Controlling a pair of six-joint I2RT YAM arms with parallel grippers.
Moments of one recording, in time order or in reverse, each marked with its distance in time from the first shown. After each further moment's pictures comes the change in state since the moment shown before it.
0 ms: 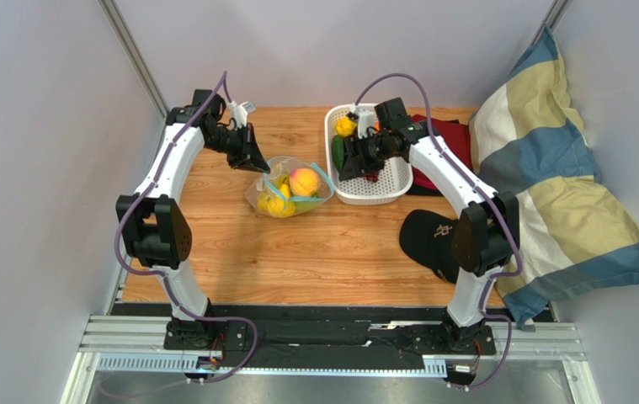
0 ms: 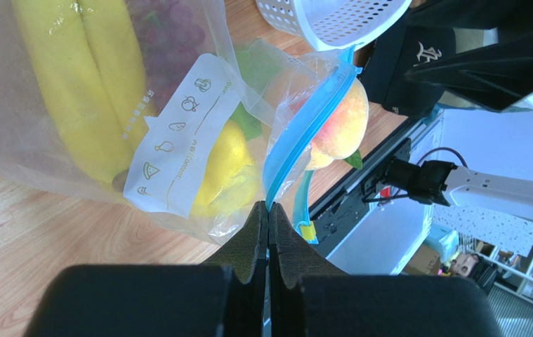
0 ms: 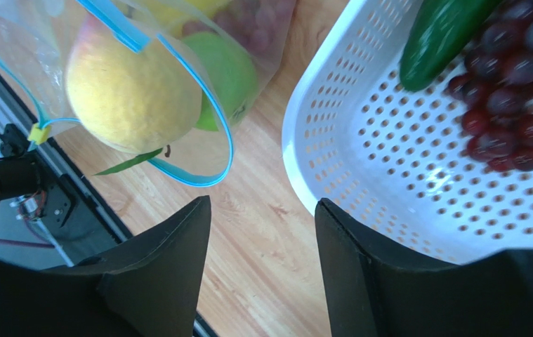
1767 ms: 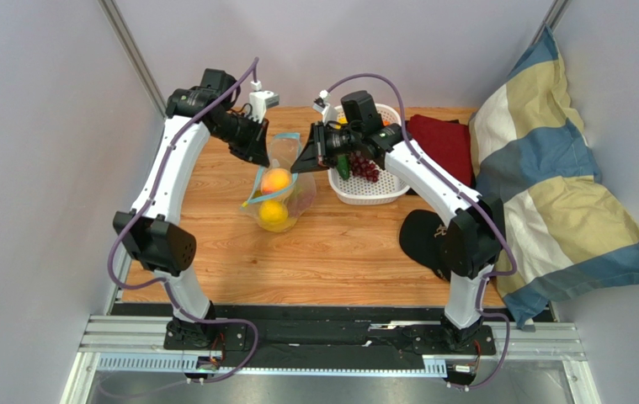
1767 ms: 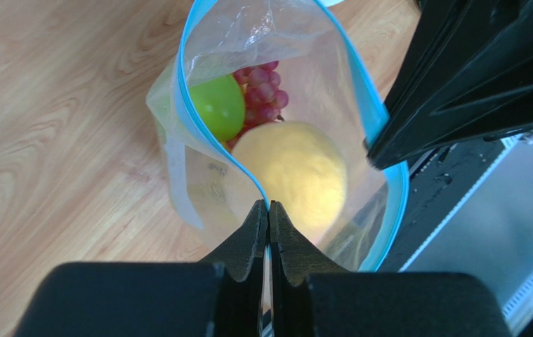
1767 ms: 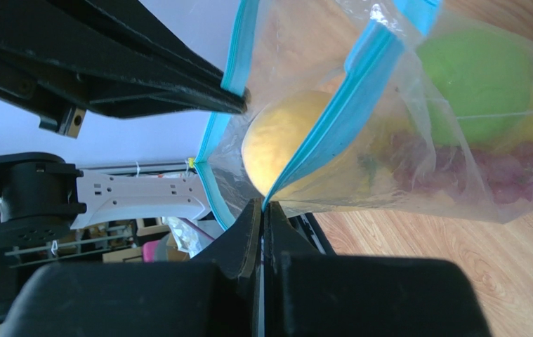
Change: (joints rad) left arm -0.152 -0.055 0.285 -0.260 -0.218 0.401; right arm 0.177 0.044 0.085 0.297 -0.291 0.652
